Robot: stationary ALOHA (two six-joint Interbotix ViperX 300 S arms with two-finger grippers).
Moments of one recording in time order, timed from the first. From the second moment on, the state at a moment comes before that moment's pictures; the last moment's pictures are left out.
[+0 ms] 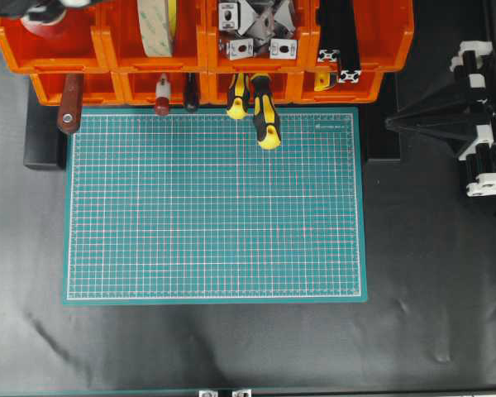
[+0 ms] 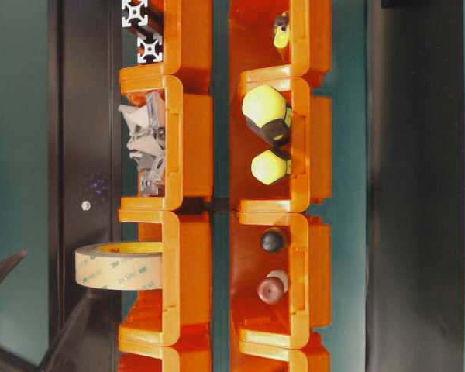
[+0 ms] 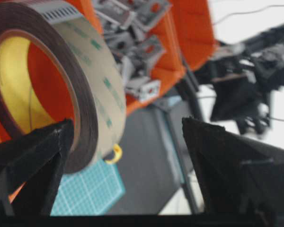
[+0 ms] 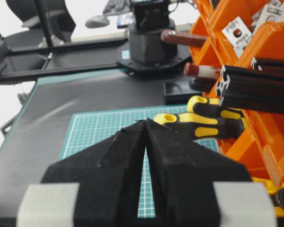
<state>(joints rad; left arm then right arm) 0.26 -0.44 0.31 0.06 0.63 -1.15 0.01 -0.98 1.19 0.02 -0.12 0.08</state>
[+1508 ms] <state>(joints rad) 0.10 -0.38 0.24 0.06 0.46 -1.02 0.04 -1.00 1.18 0.02 -0.12 0.08</state>
